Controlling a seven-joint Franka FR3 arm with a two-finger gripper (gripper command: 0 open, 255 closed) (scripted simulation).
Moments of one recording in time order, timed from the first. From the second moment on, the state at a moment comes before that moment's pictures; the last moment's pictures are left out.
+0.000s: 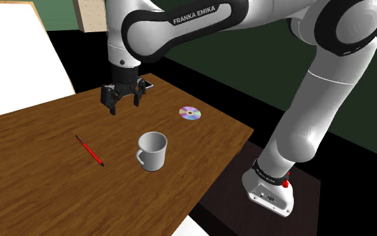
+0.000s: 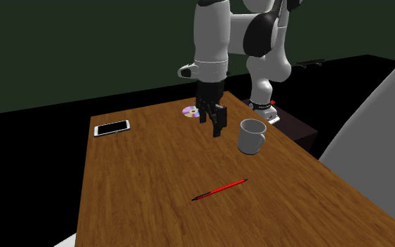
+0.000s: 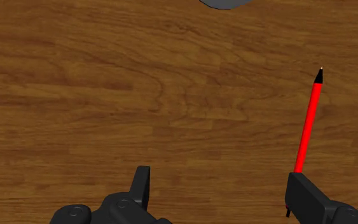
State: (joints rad) arm 0.08 0.07 0.45 -1.95 0.03 2.08 0.53
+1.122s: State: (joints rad) arm 0.33 0.68 0.40 -1.32 -0.25 2.04 0.78
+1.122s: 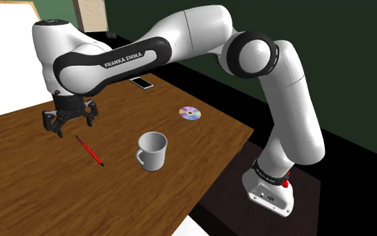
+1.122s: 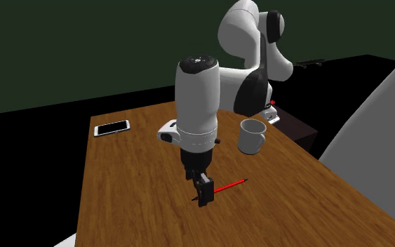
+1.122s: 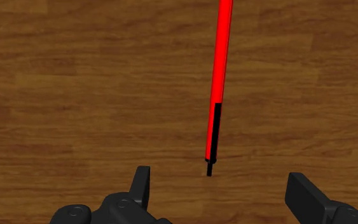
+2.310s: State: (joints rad) arm 0.33 0.71 0.39 -1.34 -0.26 2.08 0.78
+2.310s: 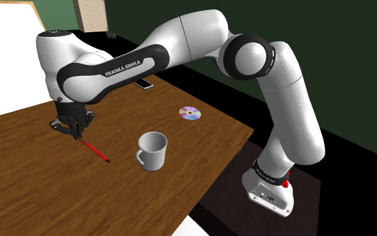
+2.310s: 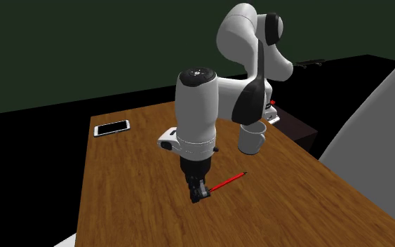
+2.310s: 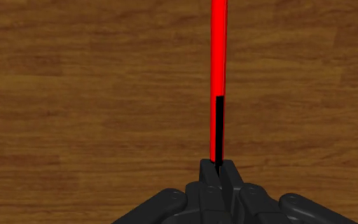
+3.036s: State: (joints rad) arm 0.33 0.67 0.40 -1.31 -0.25 2.01 0.78
